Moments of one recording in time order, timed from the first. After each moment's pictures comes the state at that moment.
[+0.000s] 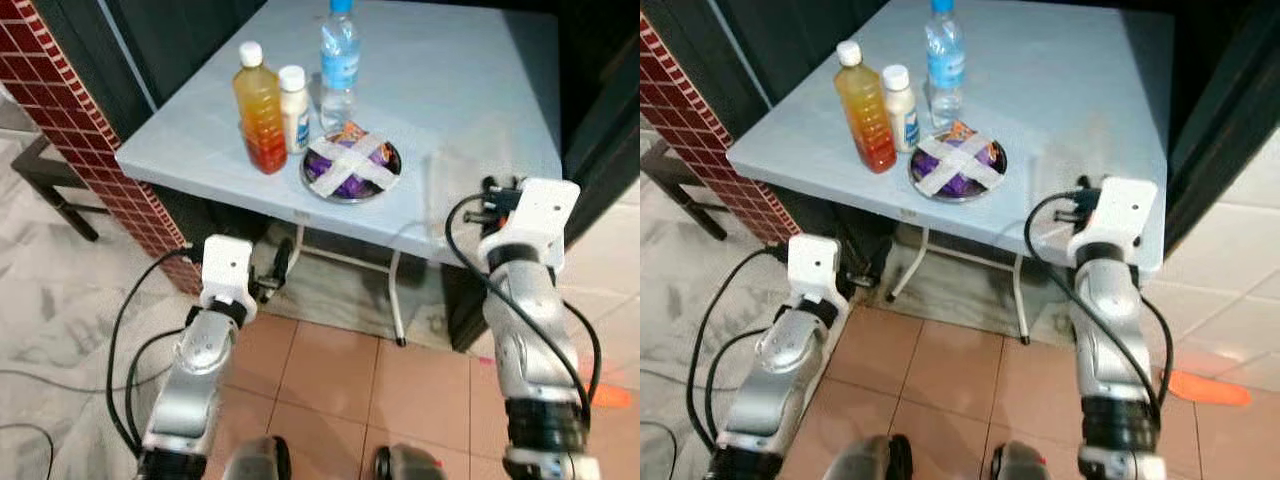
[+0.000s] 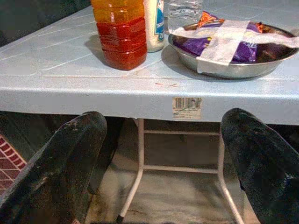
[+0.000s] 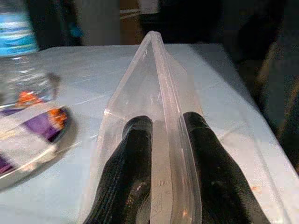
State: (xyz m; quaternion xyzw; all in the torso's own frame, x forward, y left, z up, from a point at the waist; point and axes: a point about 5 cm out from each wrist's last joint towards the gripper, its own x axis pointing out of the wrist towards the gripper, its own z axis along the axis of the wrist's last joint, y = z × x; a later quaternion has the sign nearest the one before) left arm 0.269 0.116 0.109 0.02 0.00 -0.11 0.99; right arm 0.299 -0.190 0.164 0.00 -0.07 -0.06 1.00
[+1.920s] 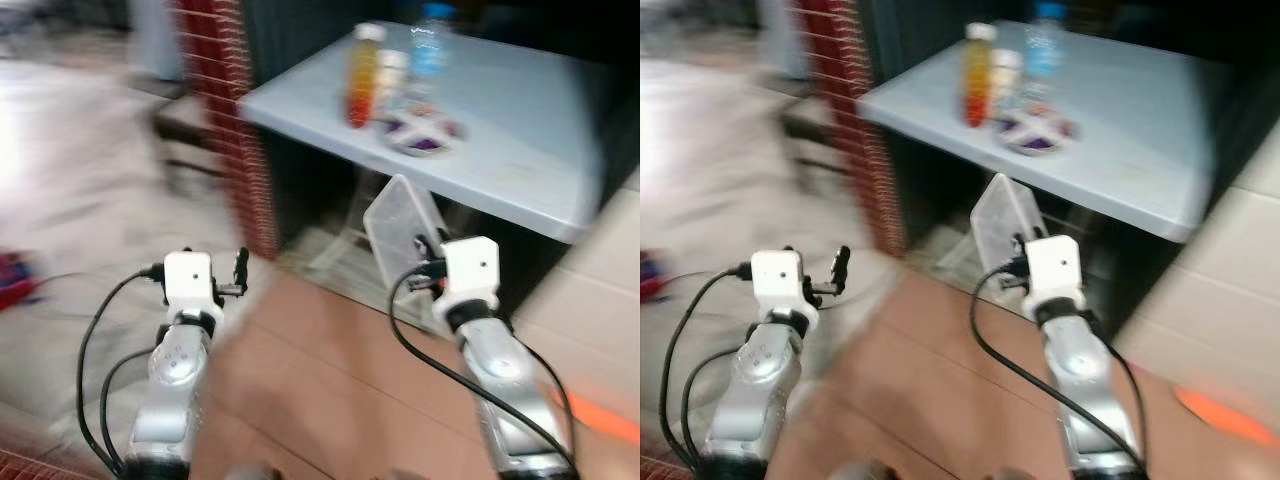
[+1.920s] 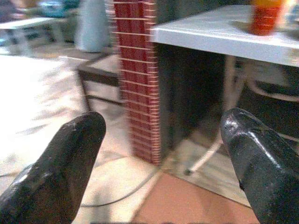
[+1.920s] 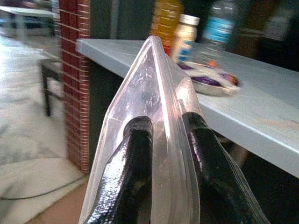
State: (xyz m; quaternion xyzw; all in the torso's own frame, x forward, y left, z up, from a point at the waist) left arm 0.266 0.150 0.084 0.00 0.03 -0.01 1.00; right arm 0.262 -0.155 0.124 -0.09 -0.01 0.06 0.99
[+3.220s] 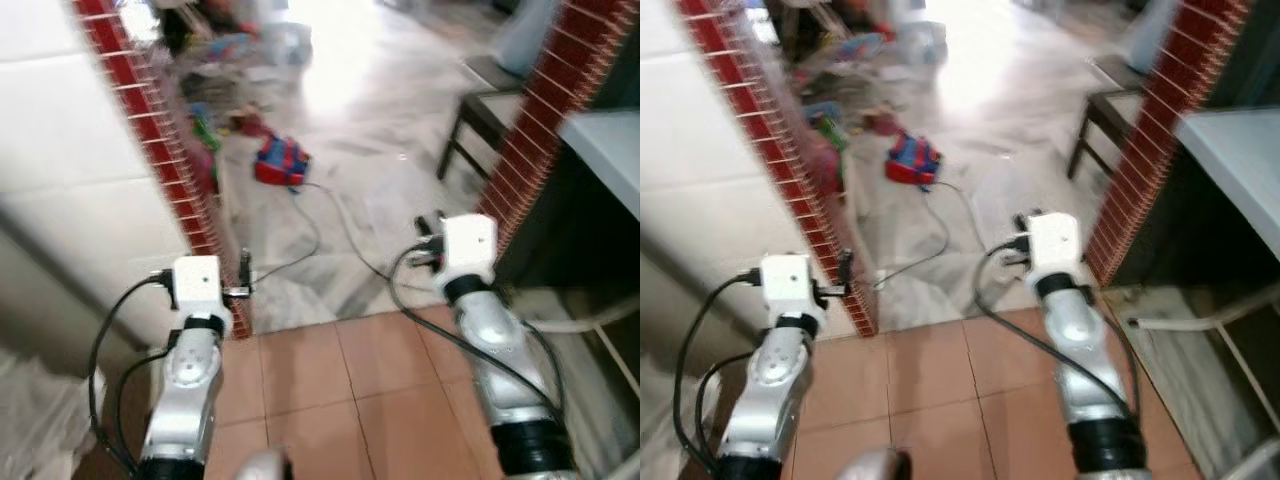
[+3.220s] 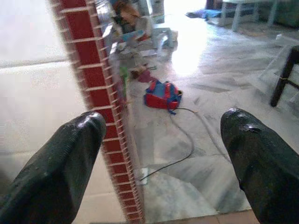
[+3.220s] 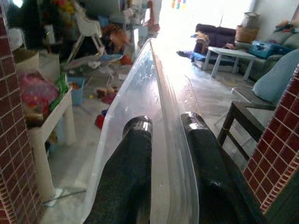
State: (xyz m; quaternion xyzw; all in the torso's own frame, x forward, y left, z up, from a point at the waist) left arm 0.267 0.147 0.081 0.02 0.03 0.03 1.00; right arm 0.295 -0.160 0.122 -0.08 -0.03 0.06 0.99
